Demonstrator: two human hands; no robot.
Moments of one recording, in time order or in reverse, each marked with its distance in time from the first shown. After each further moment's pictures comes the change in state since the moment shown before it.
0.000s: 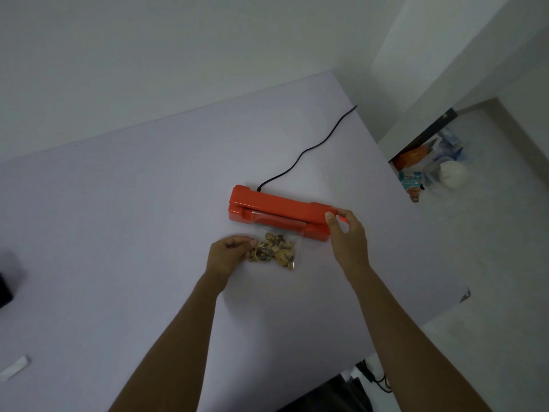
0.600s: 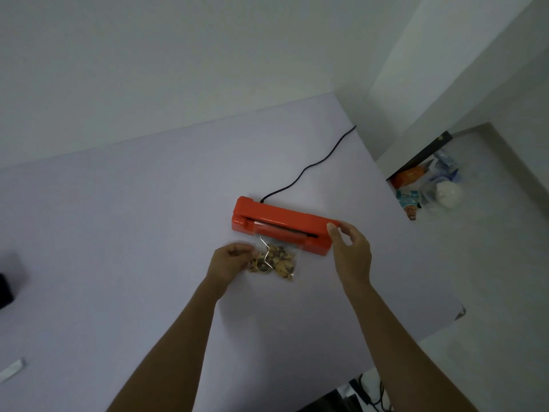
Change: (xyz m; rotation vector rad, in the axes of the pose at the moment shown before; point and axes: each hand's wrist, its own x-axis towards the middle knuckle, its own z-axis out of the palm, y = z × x) left_hand -0.001 0.007 0.000 0.011 -0.026 -0.006; right_hand -0.016 -0.022 -0.009 0.039 0.076 0.037
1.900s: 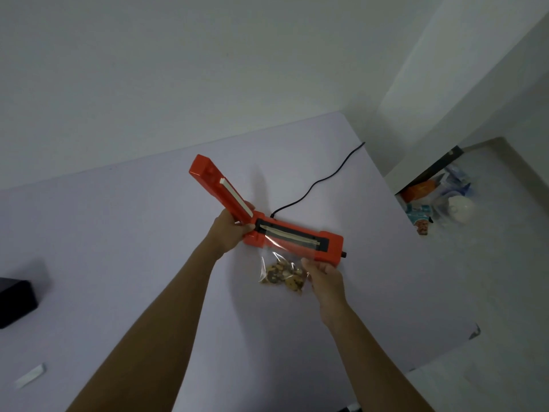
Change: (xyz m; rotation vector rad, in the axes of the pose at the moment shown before) left_hand 0.025 0.096 -0.026 0.300 -0.103 0.269; right_hand -0.032 0.010 0.048 0.217 -0.206 0.467
